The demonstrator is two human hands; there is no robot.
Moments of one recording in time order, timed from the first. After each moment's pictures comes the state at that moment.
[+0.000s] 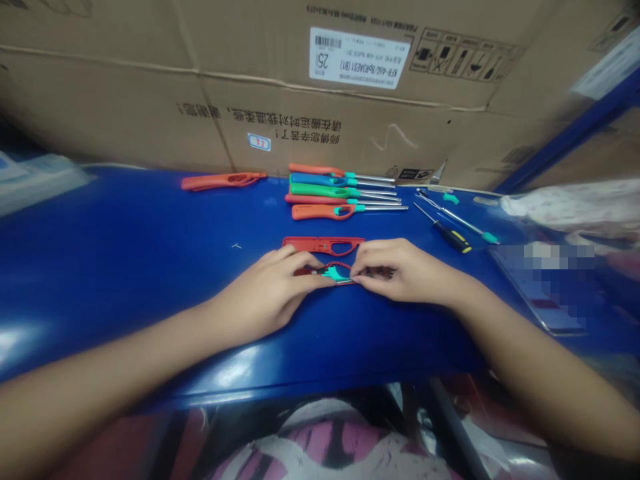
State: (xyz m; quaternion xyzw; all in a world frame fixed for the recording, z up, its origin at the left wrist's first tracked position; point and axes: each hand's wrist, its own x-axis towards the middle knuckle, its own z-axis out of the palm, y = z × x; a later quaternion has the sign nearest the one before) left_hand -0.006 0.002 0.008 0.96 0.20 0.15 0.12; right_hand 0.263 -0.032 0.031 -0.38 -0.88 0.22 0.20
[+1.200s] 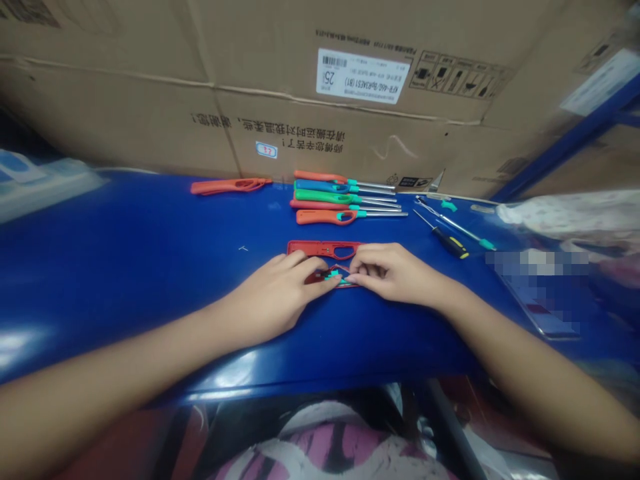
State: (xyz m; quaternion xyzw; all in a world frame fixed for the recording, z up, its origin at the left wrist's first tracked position) left_hand -0.005 -0.004 0.011 0.98 0.19 0.08 -0.01; right_hand 0.254 -0.027 0.021 -0.42 -0.85 0.21 0.23
